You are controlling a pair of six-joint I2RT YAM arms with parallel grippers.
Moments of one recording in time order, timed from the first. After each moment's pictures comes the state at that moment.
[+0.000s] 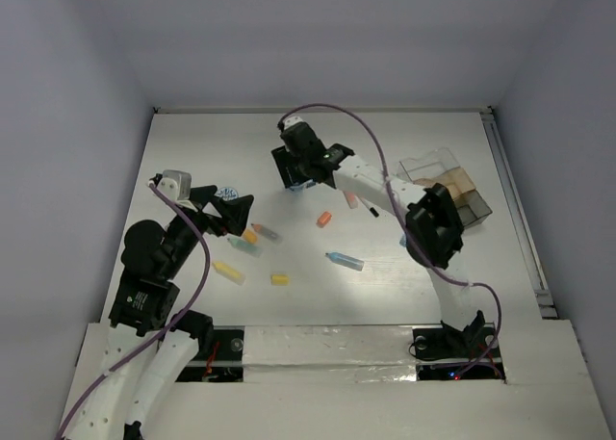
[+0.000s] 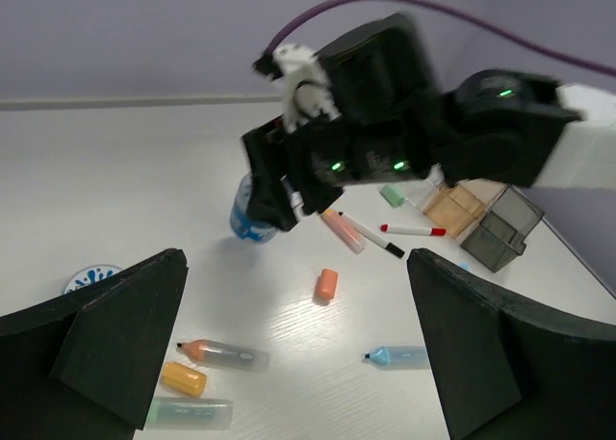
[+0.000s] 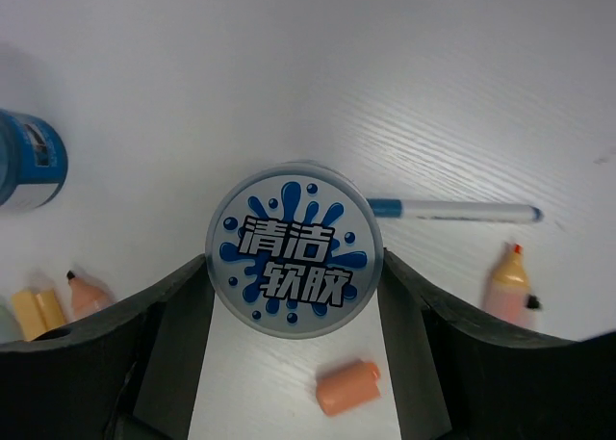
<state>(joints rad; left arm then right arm) -0.31 0.48 0.75 -0.24 0.16 -0.31 0.79 2.21 1.97 -0.52 0.25 0.21</state>
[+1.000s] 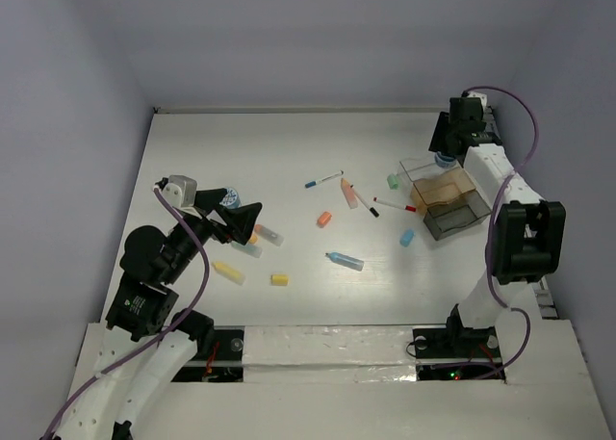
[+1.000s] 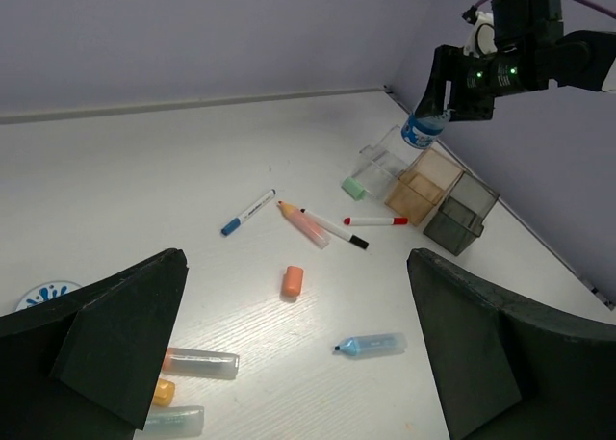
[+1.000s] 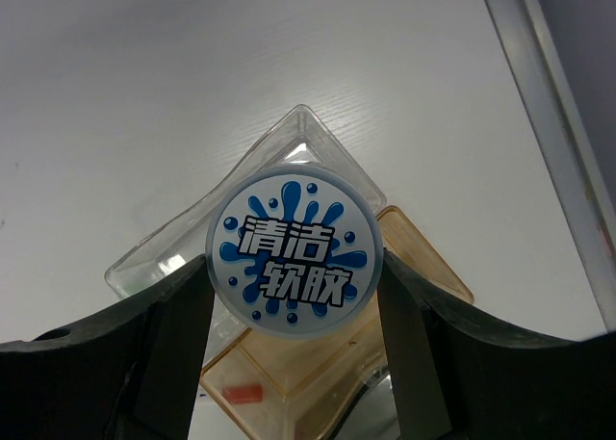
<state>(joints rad) -0.41 0.45 0.75 -0.24 0.16 -0.31 0.03 1.70 1.43 -0.41 0.35 0.24</state>
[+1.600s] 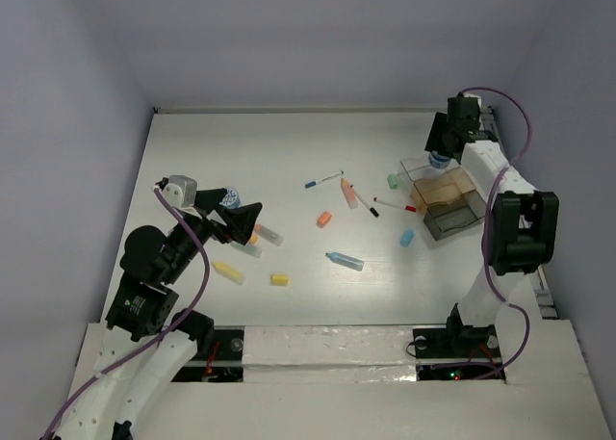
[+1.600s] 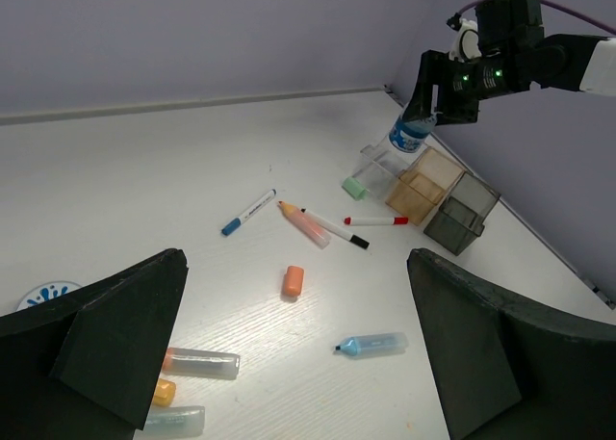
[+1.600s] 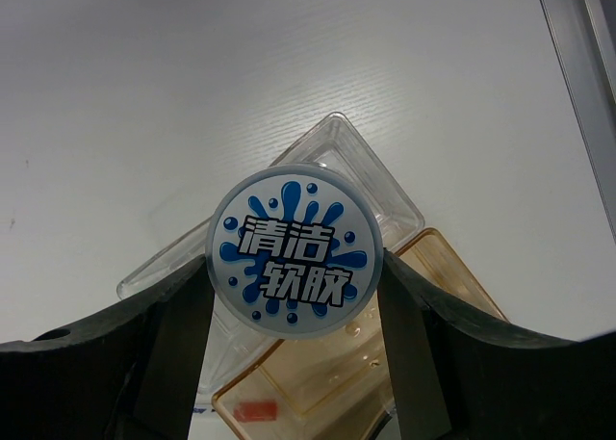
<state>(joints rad) -0.41 0.45 0.75 -0.24 0.16 -0.31 0.01 1.79 1.46 -0.39 0.28 0.24</state>
